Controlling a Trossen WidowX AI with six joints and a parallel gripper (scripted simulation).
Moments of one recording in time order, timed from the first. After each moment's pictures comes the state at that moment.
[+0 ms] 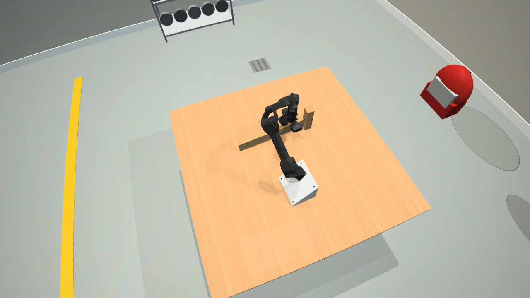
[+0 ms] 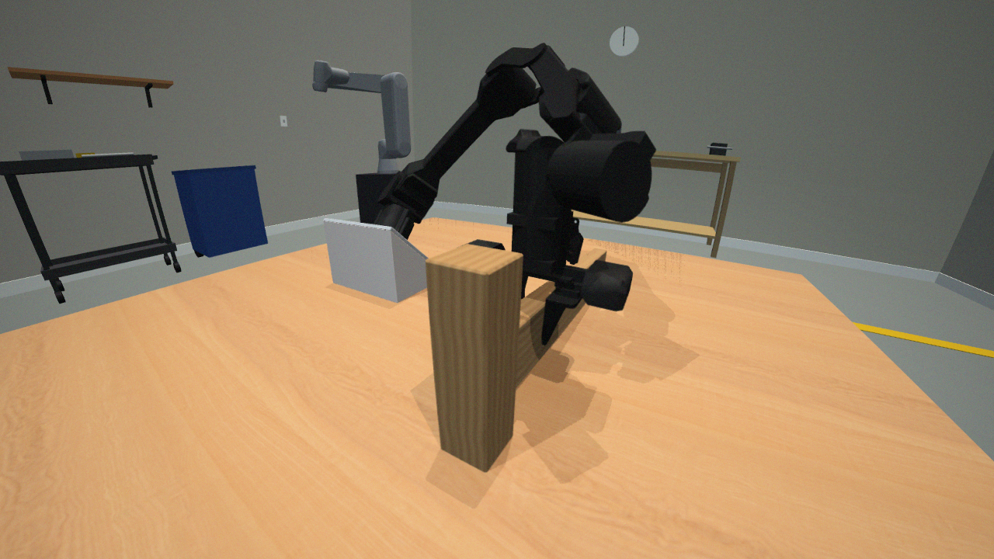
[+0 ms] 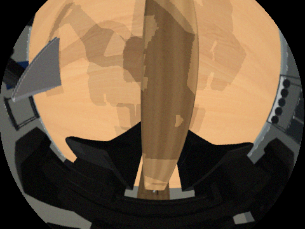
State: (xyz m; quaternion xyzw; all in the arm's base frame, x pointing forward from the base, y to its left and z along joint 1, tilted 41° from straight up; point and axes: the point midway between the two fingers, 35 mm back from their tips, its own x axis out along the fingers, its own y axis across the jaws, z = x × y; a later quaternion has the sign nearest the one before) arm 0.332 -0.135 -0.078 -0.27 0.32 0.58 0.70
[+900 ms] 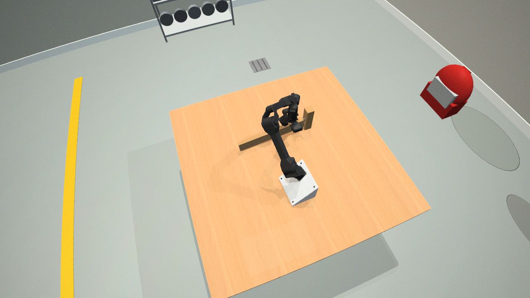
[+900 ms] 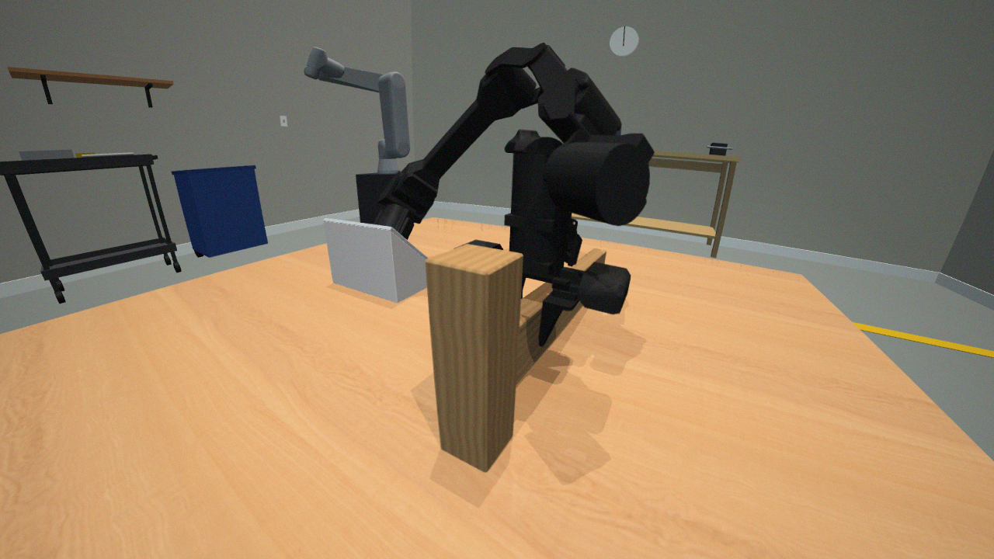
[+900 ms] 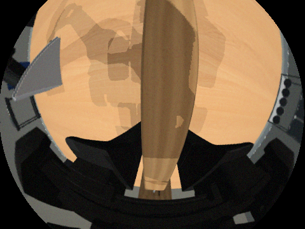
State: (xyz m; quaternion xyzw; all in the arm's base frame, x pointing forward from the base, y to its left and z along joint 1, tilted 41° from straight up) arm 0.330 -0.135 -0.081 -0.27 0.32 0.59 0.70
